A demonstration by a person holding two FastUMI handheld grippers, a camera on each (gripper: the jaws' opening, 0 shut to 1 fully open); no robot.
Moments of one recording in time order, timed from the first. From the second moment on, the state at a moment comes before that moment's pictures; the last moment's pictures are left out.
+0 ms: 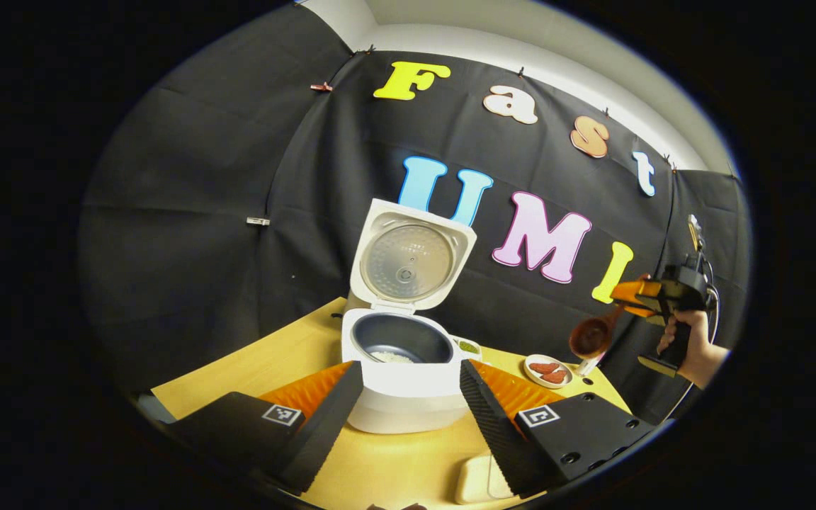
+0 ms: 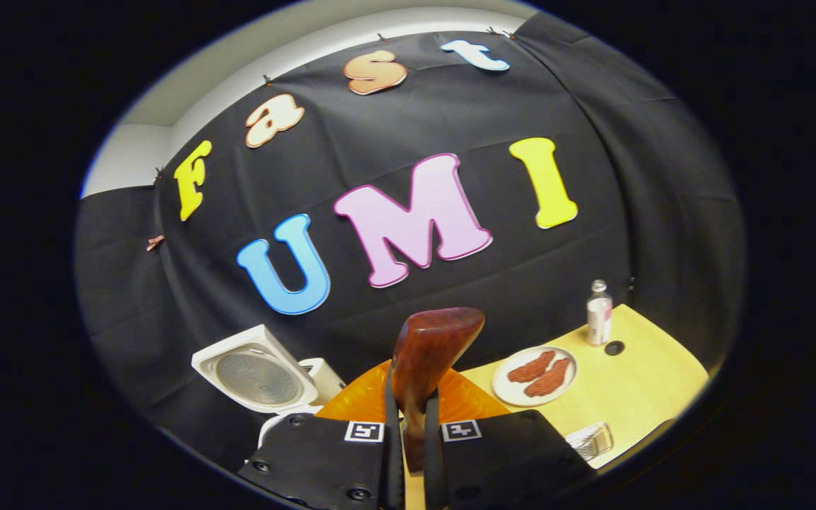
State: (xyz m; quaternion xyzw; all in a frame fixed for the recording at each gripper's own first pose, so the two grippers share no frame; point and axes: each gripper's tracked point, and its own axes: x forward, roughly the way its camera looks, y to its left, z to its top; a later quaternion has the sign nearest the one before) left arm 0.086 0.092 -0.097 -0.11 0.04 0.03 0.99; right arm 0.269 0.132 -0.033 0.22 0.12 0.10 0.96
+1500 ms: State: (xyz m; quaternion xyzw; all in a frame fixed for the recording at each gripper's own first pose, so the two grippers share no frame) left arm 0.105 0.006 -0.079 -0.06 0.05 0.06 0.99; right arm 0.251 -0.016 -0.281 0.23 0.30 -0.01 0.93
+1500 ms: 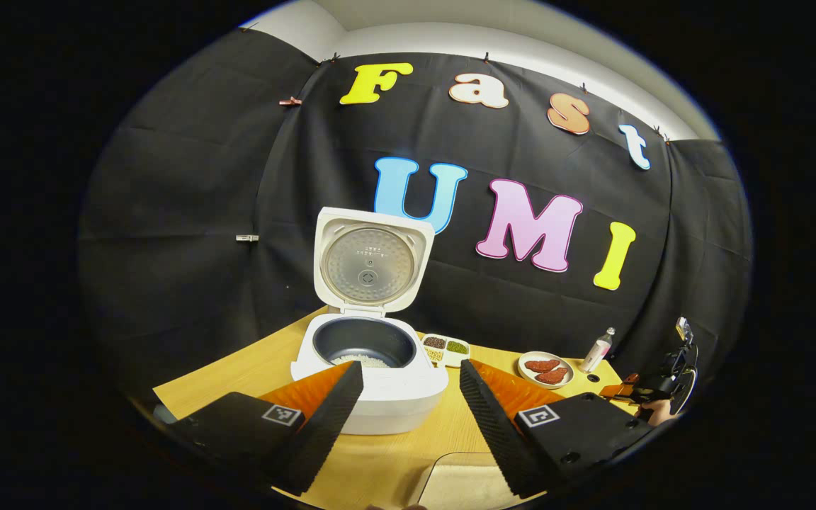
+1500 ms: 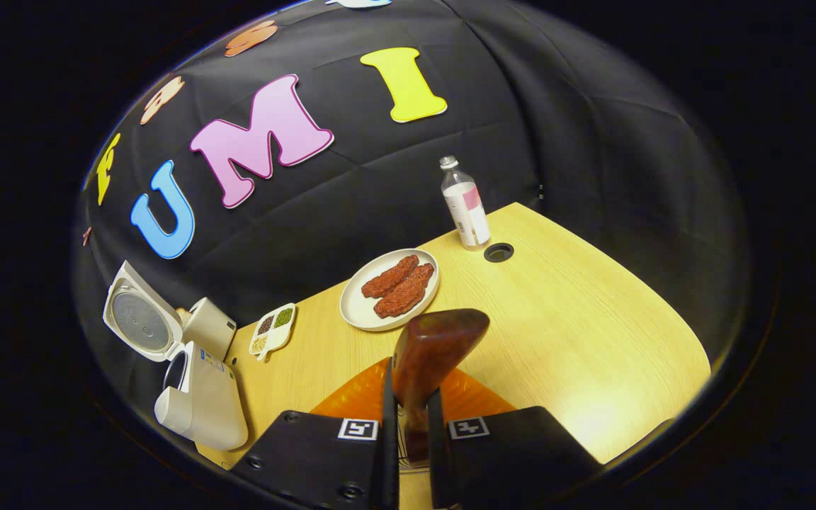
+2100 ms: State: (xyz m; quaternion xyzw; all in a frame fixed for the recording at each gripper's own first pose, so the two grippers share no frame) left arm 0.133 0.035 -0.034 -0.03 0.05 0.09 0.99; right arm 0.197 -0.039 -0.248 0.19 0.28 -0.02 0.94
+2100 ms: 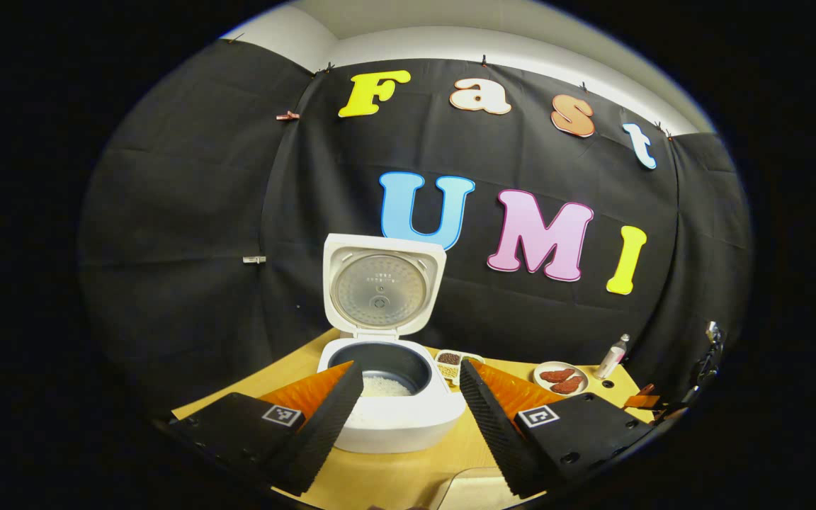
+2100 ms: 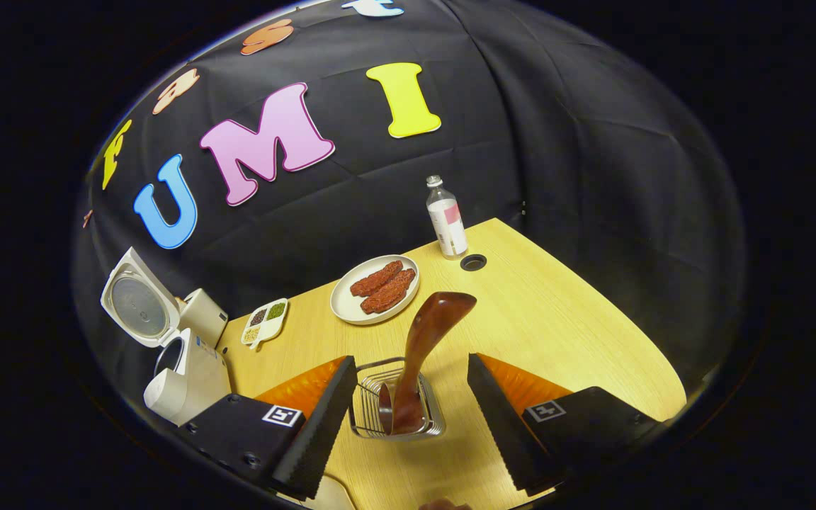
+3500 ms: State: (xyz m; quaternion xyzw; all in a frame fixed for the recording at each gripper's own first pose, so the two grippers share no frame) left arm 0.418 0.183 0.130 -0.05 0.06 0.11 0.99; right arm 0.079 -0.028 -0.256 0.08 0.33 0.03 0.94
